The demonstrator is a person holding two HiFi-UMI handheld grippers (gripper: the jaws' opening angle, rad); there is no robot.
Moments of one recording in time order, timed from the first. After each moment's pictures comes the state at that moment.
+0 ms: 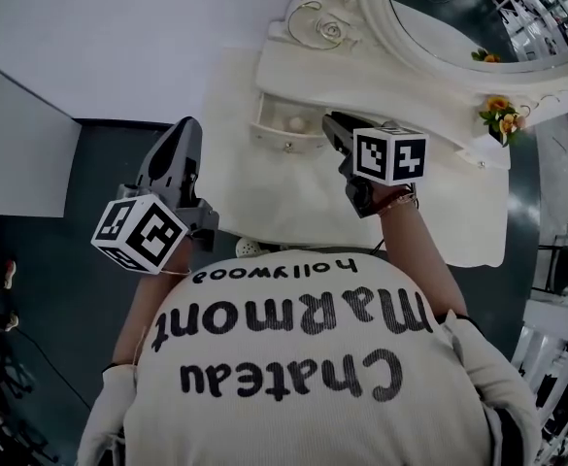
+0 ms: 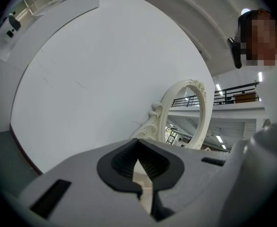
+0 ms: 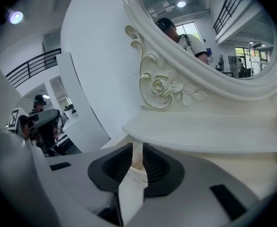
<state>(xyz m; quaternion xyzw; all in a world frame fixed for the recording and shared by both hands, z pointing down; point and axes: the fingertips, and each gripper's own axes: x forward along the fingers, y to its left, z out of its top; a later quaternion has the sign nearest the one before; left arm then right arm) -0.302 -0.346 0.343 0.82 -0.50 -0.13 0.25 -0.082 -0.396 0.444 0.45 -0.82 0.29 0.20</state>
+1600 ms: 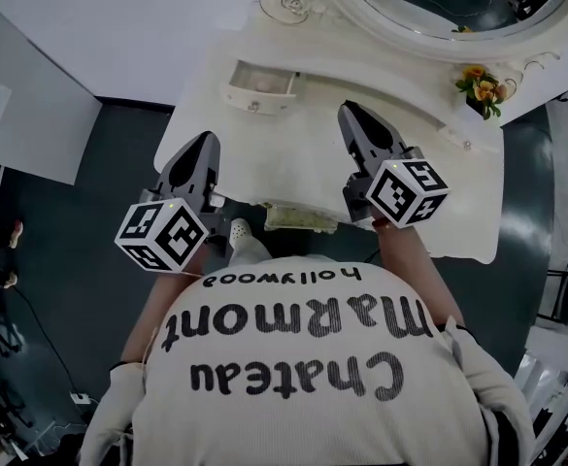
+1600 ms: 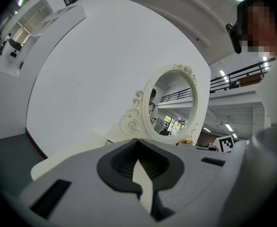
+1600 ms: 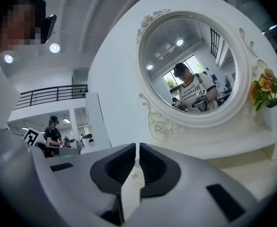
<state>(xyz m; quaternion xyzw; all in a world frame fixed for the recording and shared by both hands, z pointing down) -0.181 -0.221 0.357 0.80 -0.56 -0.07 0.22 0.023 -0.286 0.353 0.41 -0.89 0.17 -0.04</state>
